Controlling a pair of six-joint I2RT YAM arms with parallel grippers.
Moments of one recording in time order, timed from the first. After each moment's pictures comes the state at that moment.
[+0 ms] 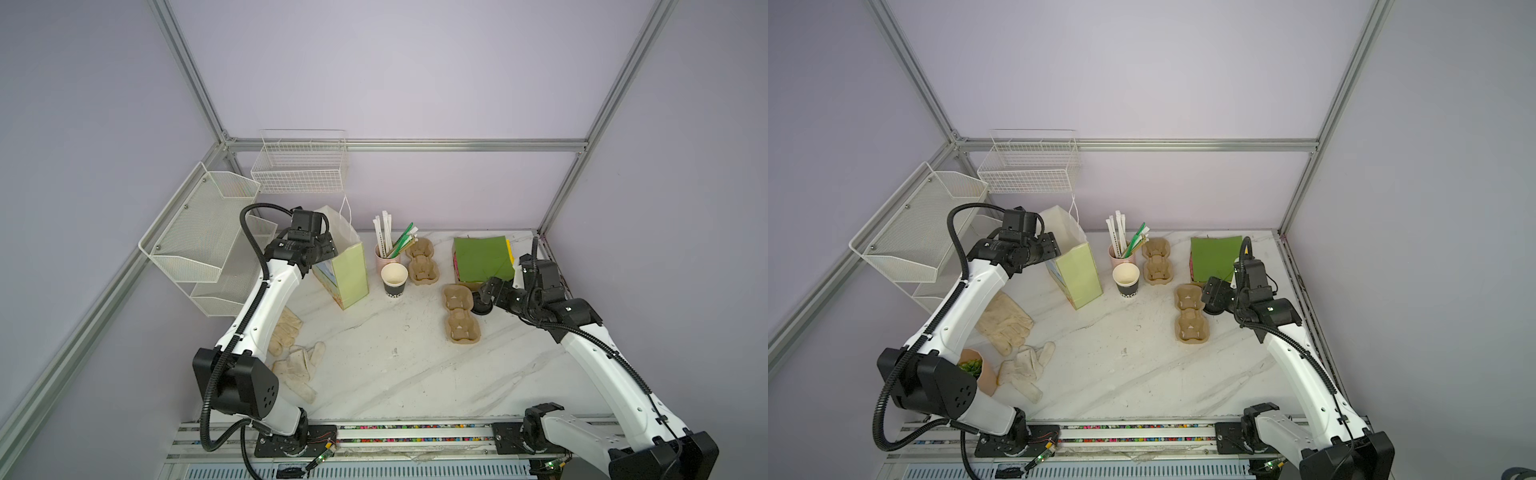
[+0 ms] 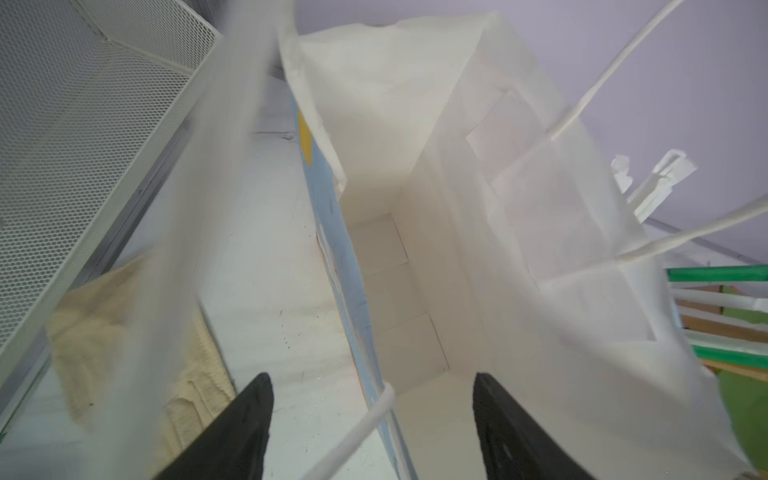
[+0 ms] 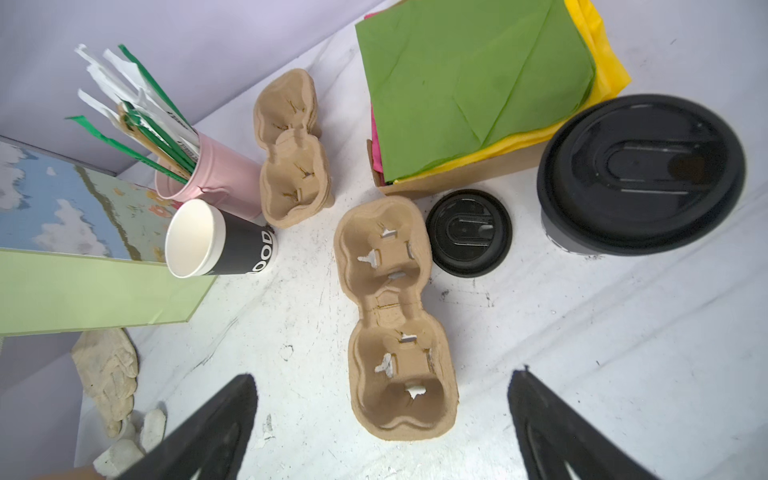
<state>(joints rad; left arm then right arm) -0.16 1.56 1.59 -0.83 -0.25 -0.46 0.24 1.06 1.03 -0.72 -0.08 0.57</state>
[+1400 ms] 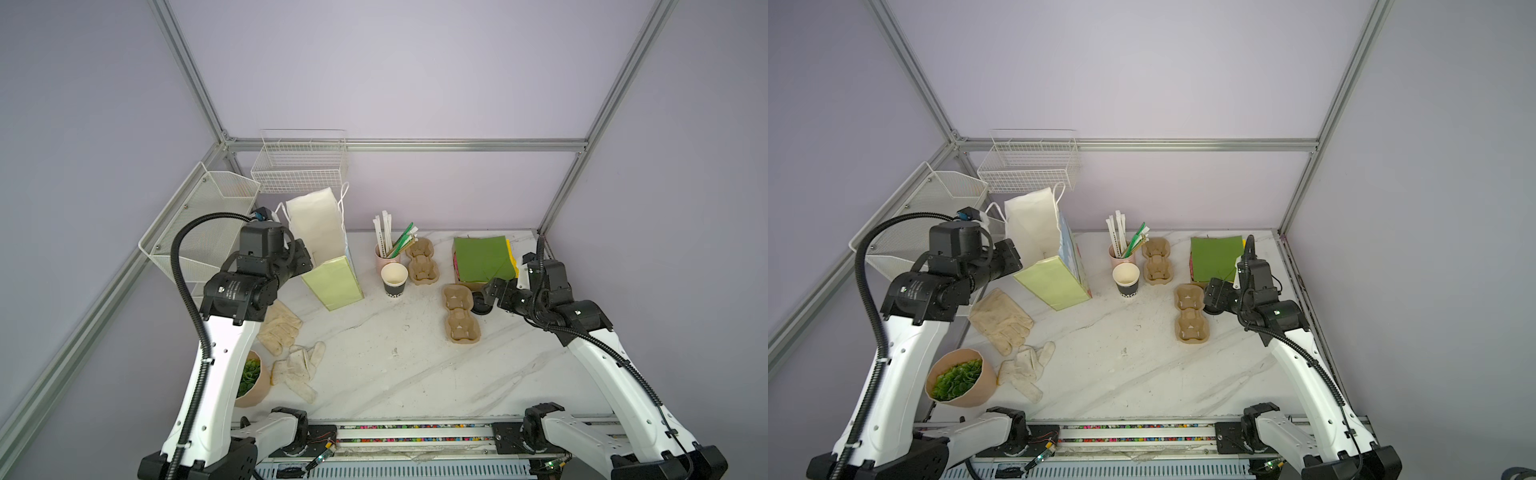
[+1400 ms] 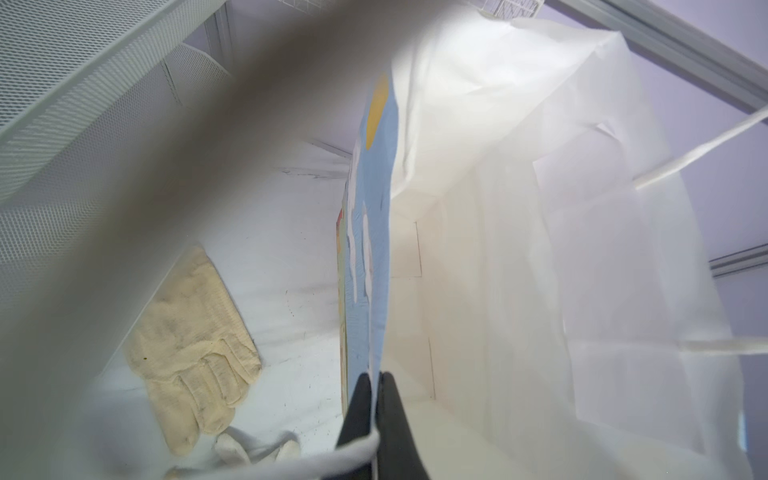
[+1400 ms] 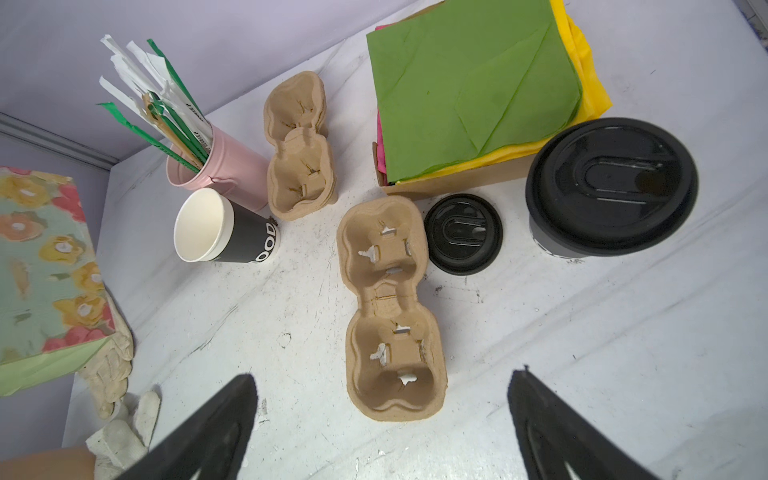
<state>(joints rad) -0.16 1.14 1.64 -1.06 -0.16 -0.47 0.24 1.02 1.06 -0.79 -0.07 0.52</state>
